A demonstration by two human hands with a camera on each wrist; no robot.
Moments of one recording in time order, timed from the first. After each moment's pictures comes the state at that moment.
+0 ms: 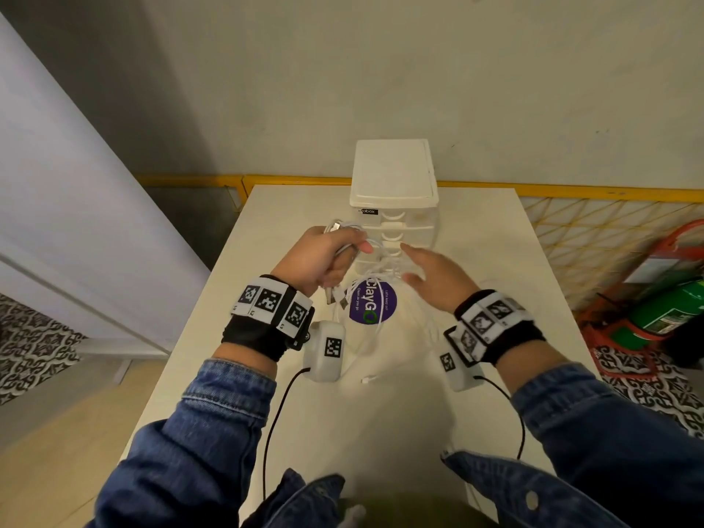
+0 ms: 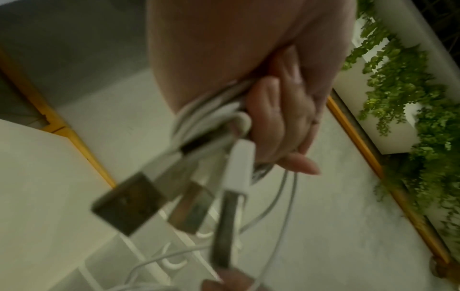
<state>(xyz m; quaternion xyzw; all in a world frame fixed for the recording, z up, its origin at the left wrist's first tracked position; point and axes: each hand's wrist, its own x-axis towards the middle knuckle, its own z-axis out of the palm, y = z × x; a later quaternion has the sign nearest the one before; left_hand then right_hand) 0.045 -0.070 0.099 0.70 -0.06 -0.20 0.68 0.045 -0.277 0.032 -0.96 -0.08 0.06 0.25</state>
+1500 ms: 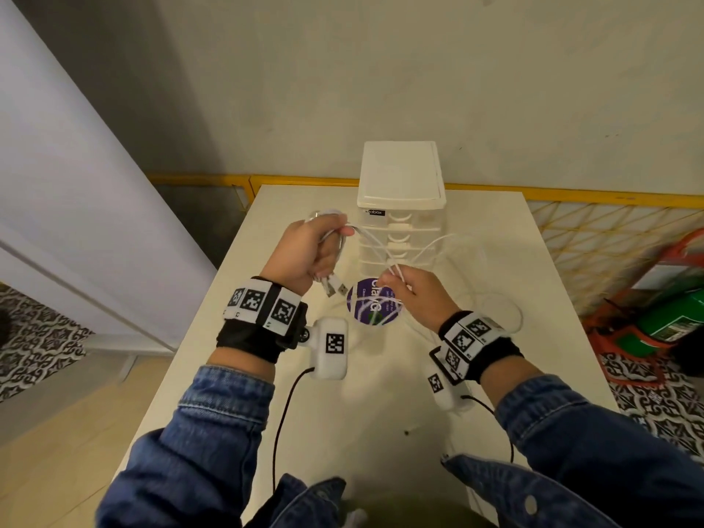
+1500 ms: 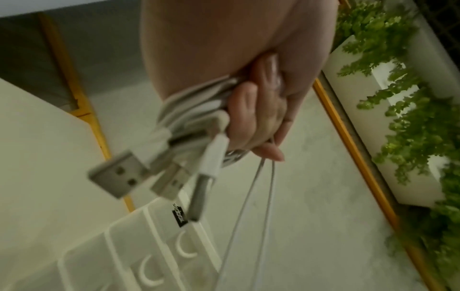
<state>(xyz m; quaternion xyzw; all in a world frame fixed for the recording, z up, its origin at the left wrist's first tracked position) 0.049 -0.052 0.099 0.62 -0.05 -0.15 0.77 0.030 -0.244 0.014 -0.88 -0.12 0.00 0.46</state>
